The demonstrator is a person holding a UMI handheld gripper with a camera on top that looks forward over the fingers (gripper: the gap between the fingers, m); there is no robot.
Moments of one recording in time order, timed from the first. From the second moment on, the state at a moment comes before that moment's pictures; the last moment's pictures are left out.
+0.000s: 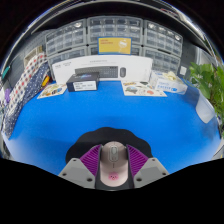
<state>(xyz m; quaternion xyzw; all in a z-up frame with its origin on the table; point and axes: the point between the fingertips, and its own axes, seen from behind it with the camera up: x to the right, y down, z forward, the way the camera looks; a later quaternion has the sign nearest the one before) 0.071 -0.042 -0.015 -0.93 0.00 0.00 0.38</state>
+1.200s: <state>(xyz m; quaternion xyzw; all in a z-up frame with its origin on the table) -0.024 -0.043 0.239 -0.87 -0.05 0.07 0.48</state>
